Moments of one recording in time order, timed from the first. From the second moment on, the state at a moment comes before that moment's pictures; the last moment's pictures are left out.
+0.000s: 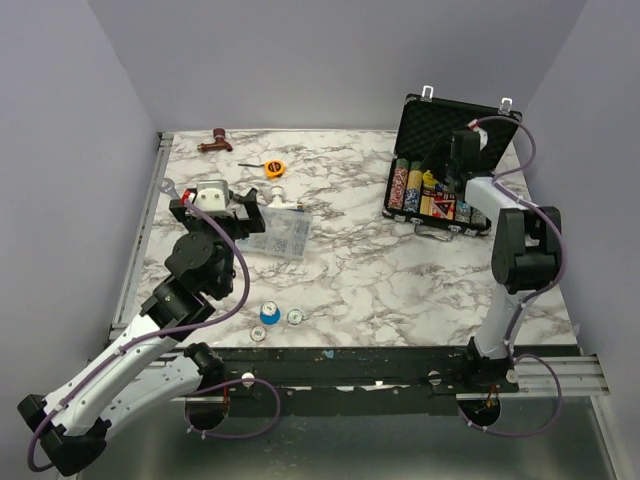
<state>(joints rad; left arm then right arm) -0.76 0.70 0.81 0.01 -0.76 0.01 0.05 1.98 1.37 0.02 0.10 0.51</state>
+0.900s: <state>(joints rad) -0.75 0.81 0.80 -0.74 -0.46 -0.71 0.51 1.69 1.09 0.01 -0.08 0.50</state>
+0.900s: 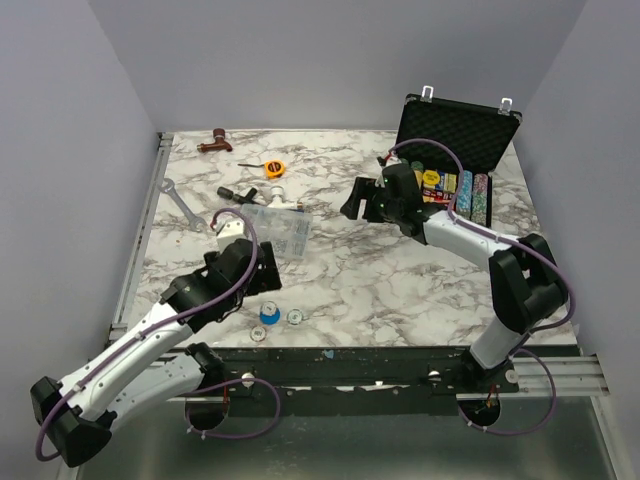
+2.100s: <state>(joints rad) -0.66 1.37 0.71 -0.70 -0.09 -0.72 0.52 1.66 1.09 0.06 -0.20 0.55</state>
